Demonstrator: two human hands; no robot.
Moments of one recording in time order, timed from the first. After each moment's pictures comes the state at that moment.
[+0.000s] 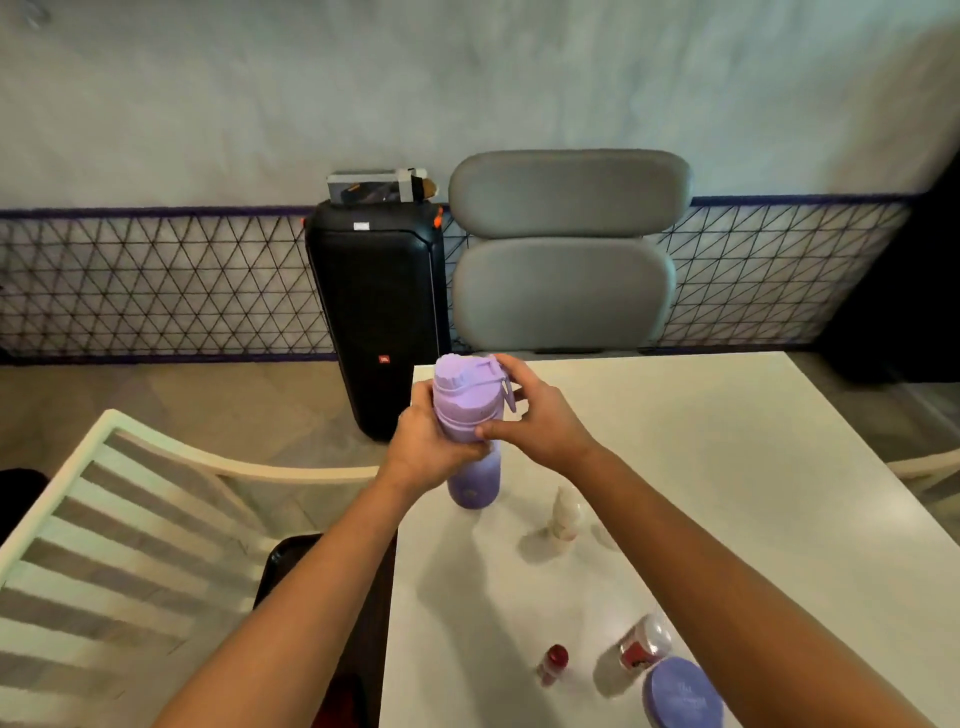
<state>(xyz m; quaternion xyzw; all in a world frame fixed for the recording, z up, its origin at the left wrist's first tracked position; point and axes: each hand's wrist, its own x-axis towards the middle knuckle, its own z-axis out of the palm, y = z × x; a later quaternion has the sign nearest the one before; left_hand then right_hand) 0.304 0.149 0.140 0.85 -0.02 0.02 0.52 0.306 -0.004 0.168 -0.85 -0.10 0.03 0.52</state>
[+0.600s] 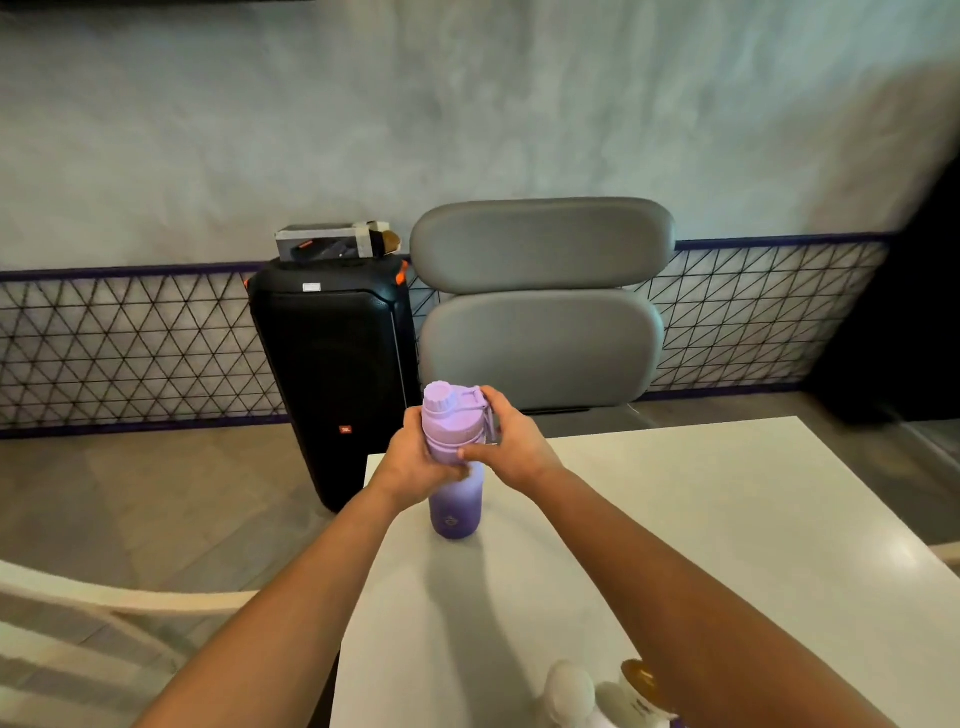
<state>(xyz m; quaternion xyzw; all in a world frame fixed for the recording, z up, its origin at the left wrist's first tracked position) 0.500 0.113 0.094 0.84 -0.05 -0.03 0.54 0.487 -0.035 0.121 -0.87 -0.03 0.04 0.50</state>
